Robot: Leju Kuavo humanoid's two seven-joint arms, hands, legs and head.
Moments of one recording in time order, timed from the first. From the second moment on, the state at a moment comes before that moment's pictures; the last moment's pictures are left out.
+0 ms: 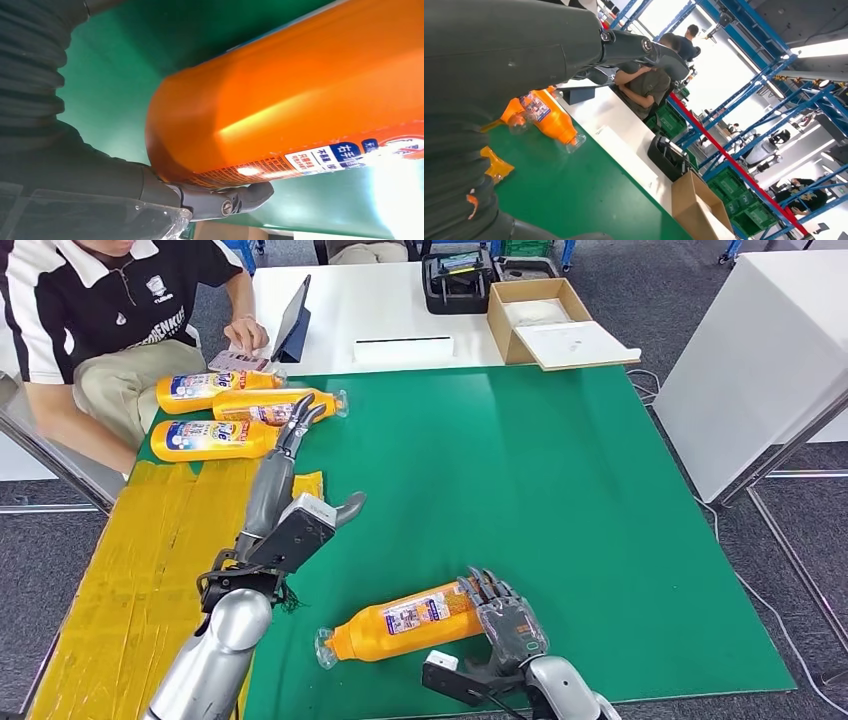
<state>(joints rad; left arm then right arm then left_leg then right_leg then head) -0.27 -0.11 -0.22 -1.52 -0.68 0.15 -0.20 -0.04 -0.18 0.67 -1.25 1.18 0.07 0.12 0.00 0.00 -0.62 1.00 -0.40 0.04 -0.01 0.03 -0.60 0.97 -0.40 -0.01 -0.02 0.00</state>
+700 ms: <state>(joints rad) -0.27 -0.11 -0.22 -1.46 -0.66 0.18 -0.23 -0.14 -0.18 0.72 -1.27 1.54 0.05 0.14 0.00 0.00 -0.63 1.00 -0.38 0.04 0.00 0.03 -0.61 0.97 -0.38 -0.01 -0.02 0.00</state>
